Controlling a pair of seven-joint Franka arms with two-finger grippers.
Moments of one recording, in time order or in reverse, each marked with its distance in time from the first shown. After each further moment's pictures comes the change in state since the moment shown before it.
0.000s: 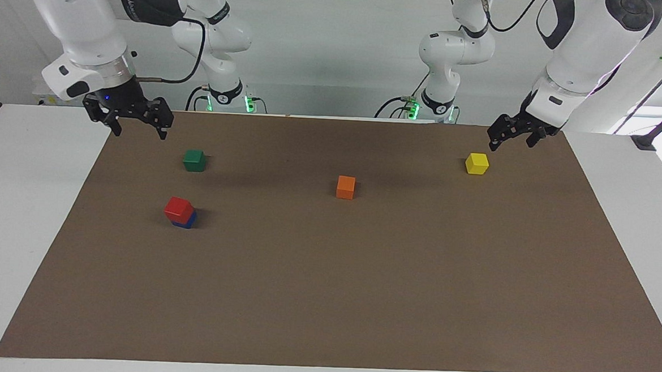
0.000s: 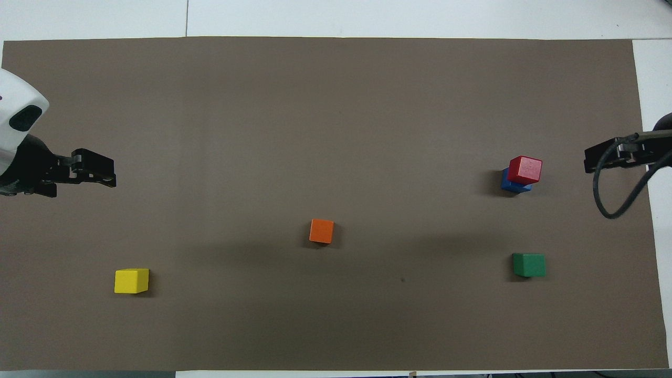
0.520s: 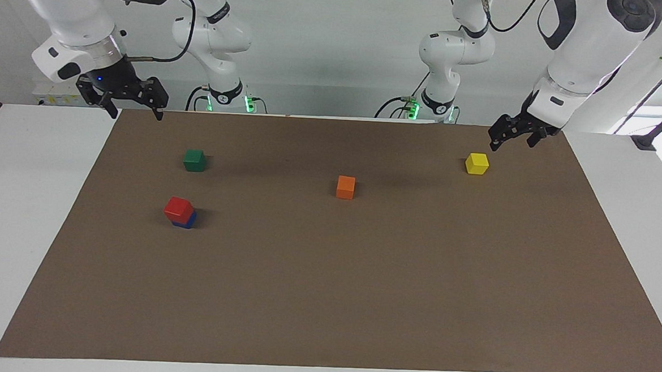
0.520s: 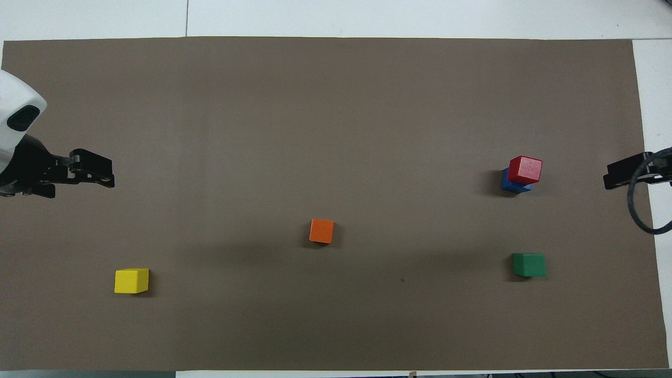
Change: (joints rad) left arm 0.004 0.001 0.003 0.000 0.000 -0.004 0.000; right arm -0.037 -0.032 -0.002 0.008 0.033 -0.060 -0.035
